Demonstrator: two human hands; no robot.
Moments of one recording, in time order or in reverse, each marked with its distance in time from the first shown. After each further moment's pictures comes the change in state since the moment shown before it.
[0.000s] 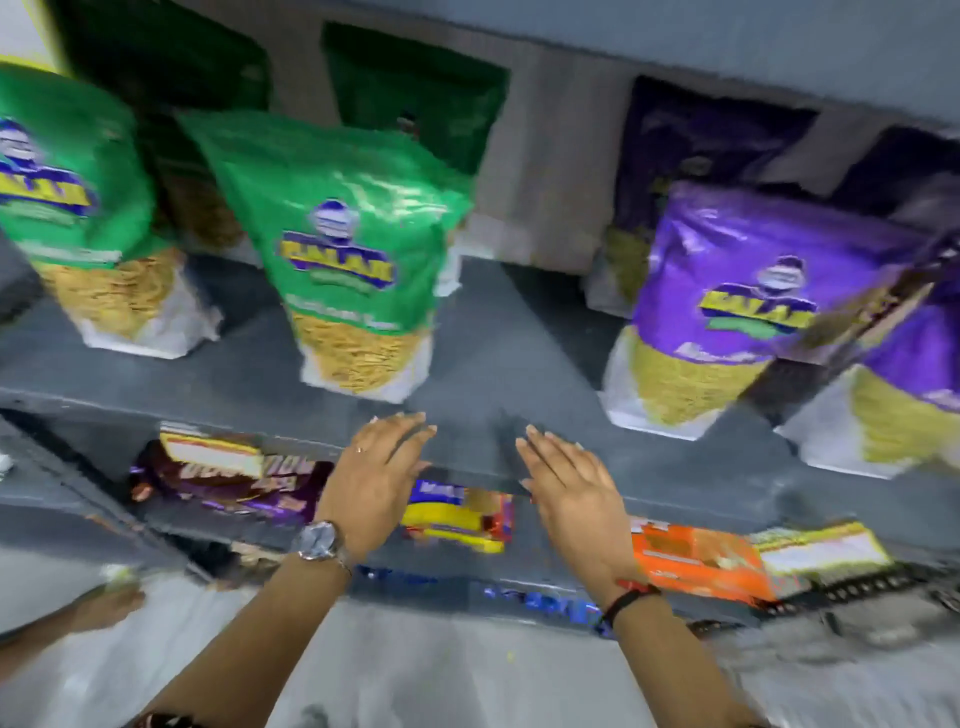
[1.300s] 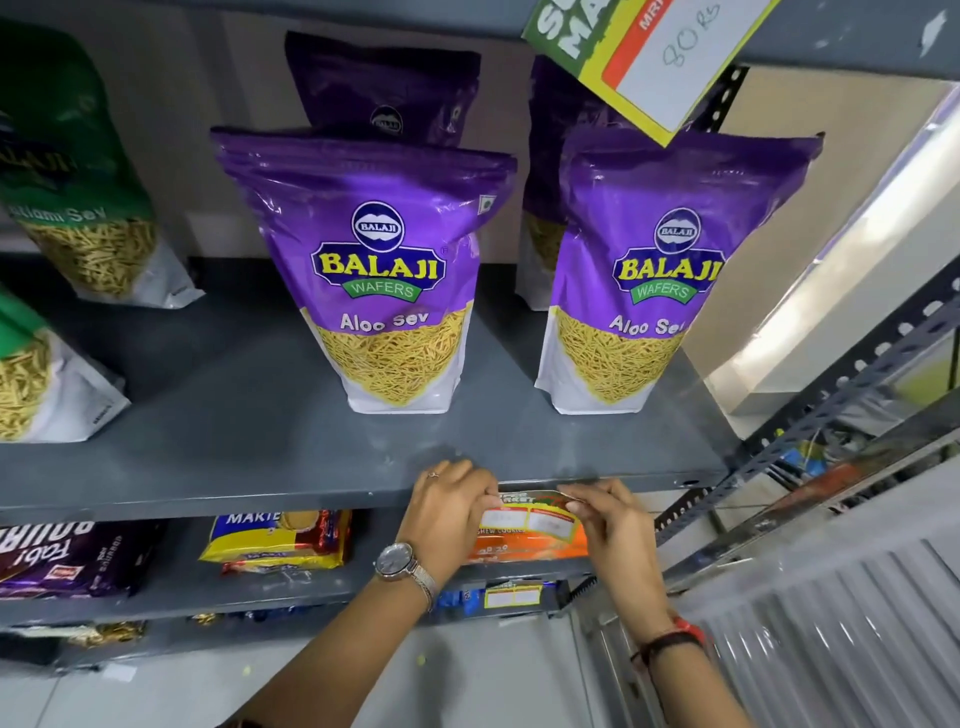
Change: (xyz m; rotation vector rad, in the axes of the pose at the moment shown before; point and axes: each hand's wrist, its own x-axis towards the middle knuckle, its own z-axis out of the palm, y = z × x) left_hand 0.075 0.279 0.151 -0.381 -0.219 -0.012; right_hand -0.164 0.225 -0.066 0.557 0.154 0.697
